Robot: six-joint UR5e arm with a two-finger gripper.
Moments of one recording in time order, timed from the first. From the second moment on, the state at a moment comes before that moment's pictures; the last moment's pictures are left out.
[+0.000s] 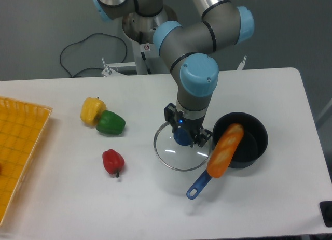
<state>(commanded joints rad) 2.50 -1.90 -1.56 -1.26 1.49 1.14</state>
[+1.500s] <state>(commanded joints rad) 2.60 -1.85 -1.56 -1.25 1.40 1.25</state>
